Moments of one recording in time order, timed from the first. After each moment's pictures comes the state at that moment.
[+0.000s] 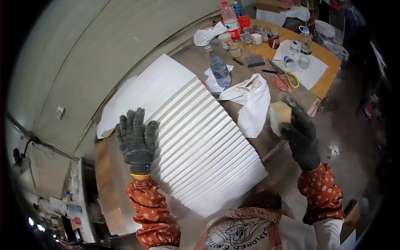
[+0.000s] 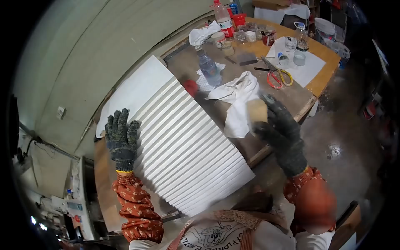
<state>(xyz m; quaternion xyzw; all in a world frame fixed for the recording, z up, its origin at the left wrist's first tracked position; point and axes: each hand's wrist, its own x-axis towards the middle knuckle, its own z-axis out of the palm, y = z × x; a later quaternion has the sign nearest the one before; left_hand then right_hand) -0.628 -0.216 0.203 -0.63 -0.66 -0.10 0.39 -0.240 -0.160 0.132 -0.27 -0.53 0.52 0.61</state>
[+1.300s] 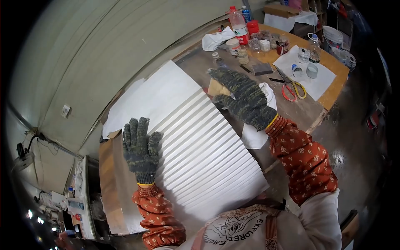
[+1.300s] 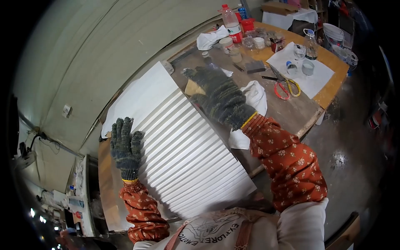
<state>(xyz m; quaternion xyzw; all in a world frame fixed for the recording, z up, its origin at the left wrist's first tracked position) -0.617 -0.216 0.205 -0.61 -0.67 -0.20 0.37 -0.347 -0.052 0.193 -0.21 -0.81 0.16 0.52</state>
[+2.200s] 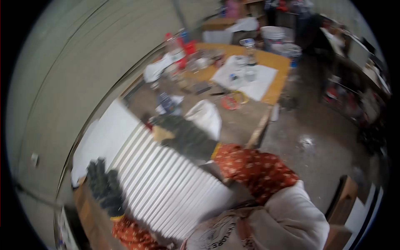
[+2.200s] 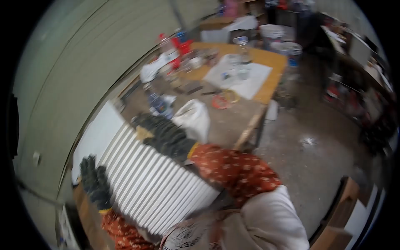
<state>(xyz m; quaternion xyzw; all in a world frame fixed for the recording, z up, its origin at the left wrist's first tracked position) -0.614 -0.218 0.206 -0.65 -0.63 -0.21 0.37 -0.348 -0.067 0.146 -0.20 -0.79 0.20 0.54</state>
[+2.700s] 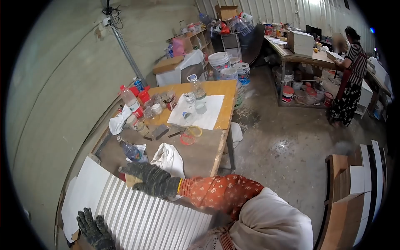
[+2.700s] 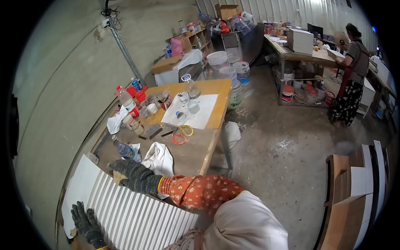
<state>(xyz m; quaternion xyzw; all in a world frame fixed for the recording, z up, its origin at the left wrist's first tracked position) -0.612 -0.222 0.206 -0.58 -0.72 -0.17 0.33 -0.349 -0.071 0.140 -0.20 -0.78 0.19 0.56</state>
